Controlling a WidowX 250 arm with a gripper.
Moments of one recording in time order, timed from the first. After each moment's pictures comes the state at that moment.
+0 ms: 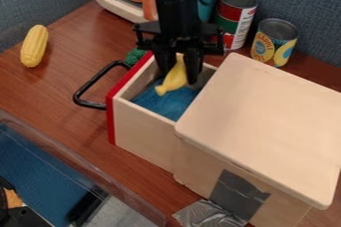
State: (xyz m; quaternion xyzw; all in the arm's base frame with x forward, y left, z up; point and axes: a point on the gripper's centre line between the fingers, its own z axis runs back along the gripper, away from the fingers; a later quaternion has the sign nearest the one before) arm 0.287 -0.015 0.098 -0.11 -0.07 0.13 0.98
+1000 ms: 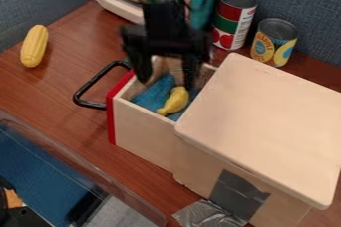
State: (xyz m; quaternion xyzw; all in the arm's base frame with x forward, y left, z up) arm 0.267 -0.003 0.106 -0.08 -0.08 0.13 0.98
